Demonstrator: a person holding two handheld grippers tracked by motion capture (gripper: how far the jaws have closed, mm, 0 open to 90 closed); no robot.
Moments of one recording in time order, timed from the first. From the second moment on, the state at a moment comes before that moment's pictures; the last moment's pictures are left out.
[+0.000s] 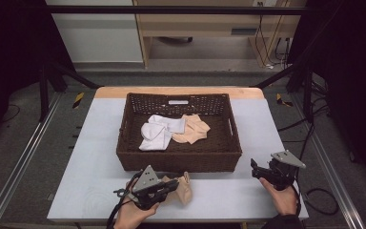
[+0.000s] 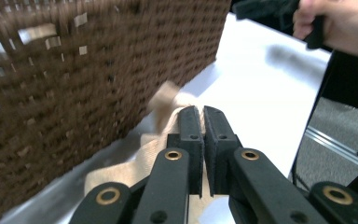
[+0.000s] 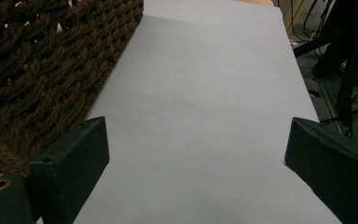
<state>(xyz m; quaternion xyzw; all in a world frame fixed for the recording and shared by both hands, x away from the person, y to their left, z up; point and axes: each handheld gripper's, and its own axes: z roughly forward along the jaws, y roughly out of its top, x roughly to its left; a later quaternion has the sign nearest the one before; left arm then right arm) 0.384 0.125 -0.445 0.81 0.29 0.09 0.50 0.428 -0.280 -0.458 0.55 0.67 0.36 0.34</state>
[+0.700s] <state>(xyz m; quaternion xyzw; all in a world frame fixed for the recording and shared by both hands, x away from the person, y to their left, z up) 0.388 0.122 -0.460 0.81 0.30 0.11 0.49 0.428 -0.279 -0.461 0.55 0.68 0.35 0.33</state>
